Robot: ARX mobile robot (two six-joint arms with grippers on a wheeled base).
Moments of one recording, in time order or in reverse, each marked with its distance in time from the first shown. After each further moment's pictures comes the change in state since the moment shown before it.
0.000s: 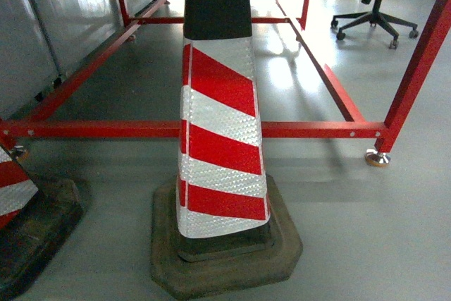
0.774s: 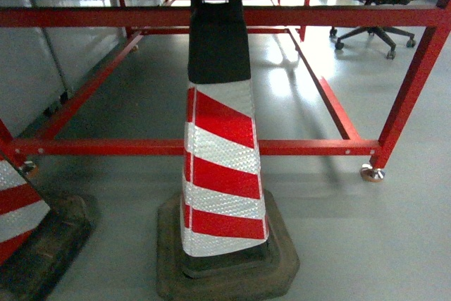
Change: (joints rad) left arm 0.000 0.000 0.000 0.001 0.000 0.000; right arm 0.000 0.000 0.000 0.000 -0.001 0.000
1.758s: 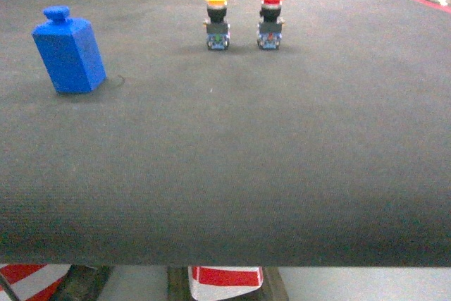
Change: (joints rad) left arm 0.000 0.000 0.000 0.000 0.001 0.000; right arm 0.000 0.000 0.000 0.001 0.002 0.001
